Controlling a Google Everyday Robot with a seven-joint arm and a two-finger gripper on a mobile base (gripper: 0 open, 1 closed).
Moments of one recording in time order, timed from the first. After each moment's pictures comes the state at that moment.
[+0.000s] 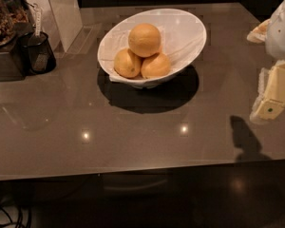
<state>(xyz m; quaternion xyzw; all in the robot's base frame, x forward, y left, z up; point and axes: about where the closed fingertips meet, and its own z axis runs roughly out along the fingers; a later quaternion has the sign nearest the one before) 0.438 -0.217 0.976 -0.60 0.78 -0.03 0.16</state>
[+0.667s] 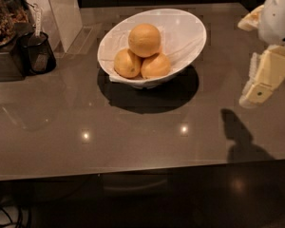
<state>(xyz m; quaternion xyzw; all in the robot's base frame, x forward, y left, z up) 0.461 -0.205 0.989 -0.61 0.77 -0.02 0.19</state>
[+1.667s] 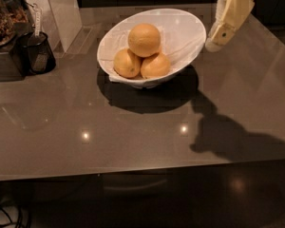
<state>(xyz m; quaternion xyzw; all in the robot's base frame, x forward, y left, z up) 0.550 -0.139 1.051 -0.66 0.69 0.03 0.29</state>
